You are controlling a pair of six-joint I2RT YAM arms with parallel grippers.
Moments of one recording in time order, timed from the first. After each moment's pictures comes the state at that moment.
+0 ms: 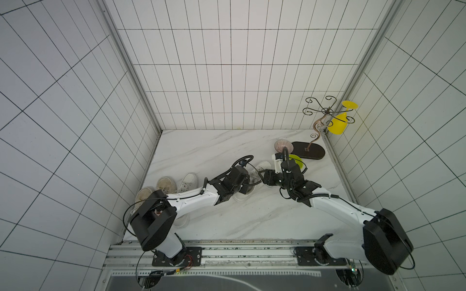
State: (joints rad) left arm -0.84 1.54 0.91 -0.12 -0.22 -0.34; right arm 0.58 1.31 0.73 0.03 -0.09 0.56
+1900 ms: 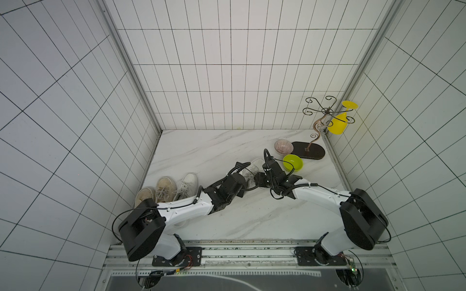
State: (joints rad) left arm -0.89 1.42 0.79 -0.03 -0.38 -0.32; right arm 0.69 1.53 0.88 -0.16 0.10 0.67
